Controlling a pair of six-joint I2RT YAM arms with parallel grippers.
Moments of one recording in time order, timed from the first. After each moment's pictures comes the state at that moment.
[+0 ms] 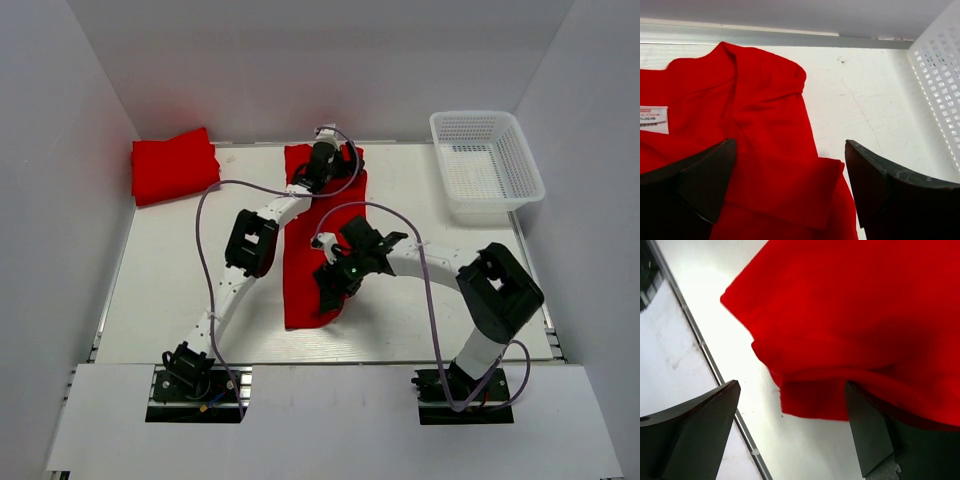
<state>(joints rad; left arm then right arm) -0.51 2.85 2.45 0.14 0.01 -0.50 0.78 1.70 0.99 -0.36 -0.63 -0.03</state>
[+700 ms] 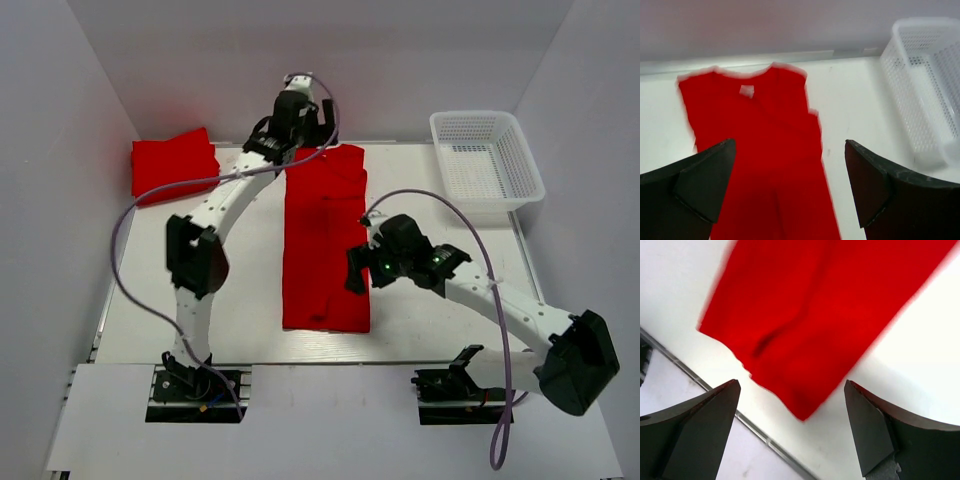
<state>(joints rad) -0.50 2.15 2.14 -0.31 -0.11 -0.34 0.75 1.21 0.88 -0.47 -0.20 0.27</state>
